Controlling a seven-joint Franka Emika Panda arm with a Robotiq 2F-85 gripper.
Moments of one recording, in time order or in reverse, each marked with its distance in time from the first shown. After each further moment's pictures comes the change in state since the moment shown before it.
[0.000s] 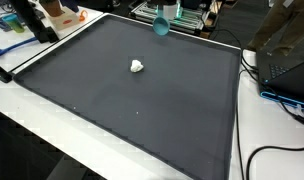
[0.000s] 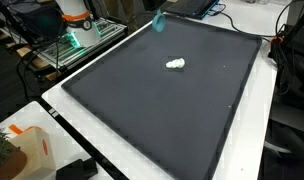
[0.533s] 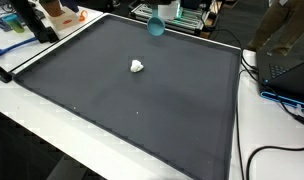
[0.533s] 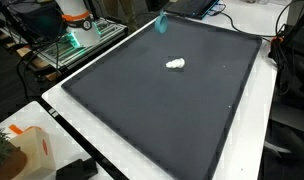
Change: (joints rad) arm -0.006 0.050 -0.031 0.054 -0.014 0.000 -0.096
